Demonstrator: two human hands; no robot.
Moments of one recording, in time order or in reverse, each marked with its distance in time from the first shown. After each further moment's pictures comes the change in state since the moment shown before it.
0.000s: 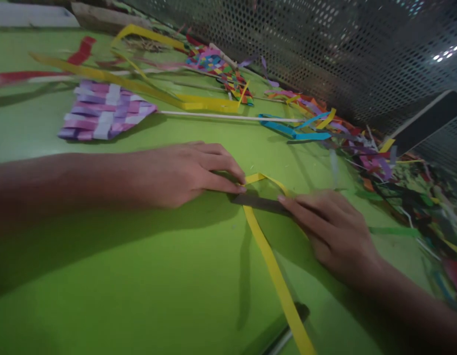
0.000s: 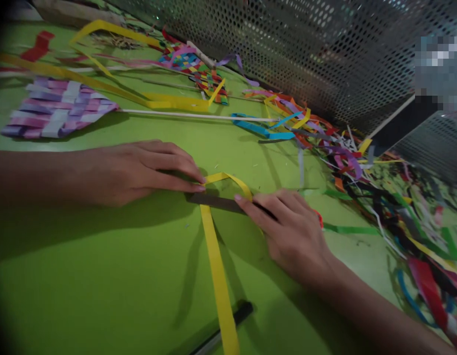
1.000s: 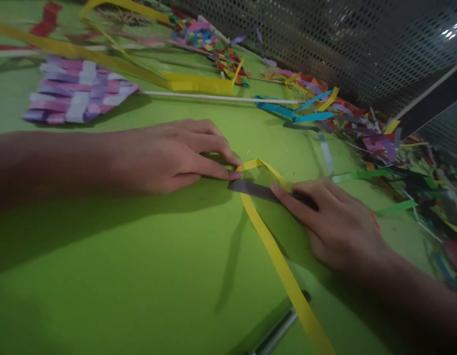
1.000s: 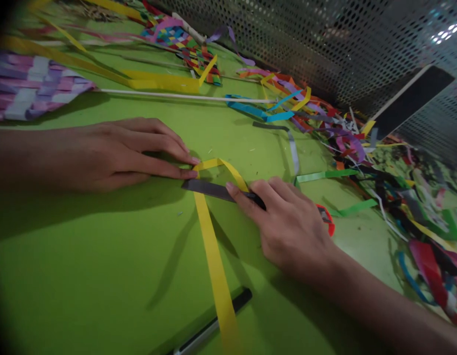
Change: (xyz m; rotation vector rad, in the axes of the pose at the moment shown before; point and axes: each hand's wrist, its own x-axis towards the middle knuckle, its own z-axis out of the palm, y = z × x) left_hand 0.004 0.004 -0.007 -0.037 -0.043 -0.131; right_hand 0.006 -0.017 -0.008 -0.201 -0.183 0.029
